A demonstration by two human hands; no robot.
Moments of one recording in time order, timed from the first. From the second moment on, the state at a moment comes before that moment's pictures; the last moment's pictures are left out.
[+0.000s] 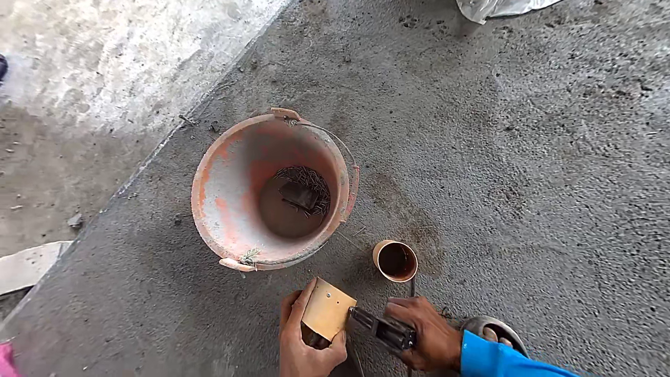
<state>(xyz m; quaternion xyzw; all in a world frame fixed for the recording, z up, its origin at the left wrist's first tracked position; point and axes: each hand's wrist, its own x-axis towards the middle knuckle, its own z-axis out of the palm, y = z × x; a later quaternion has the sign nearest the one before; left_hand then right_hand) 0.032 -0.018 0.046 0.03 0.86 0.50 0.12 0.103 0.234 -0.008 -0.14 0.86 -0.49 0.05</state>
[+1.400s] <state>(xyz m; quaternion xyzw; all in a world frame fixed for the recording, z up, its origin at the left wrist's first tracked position) 0.031 0.001 0.054 -0.02 0.87 0.46 0.19 0.118 0.261 0.090 -0.03 0.94 -0.27 0.23</state>
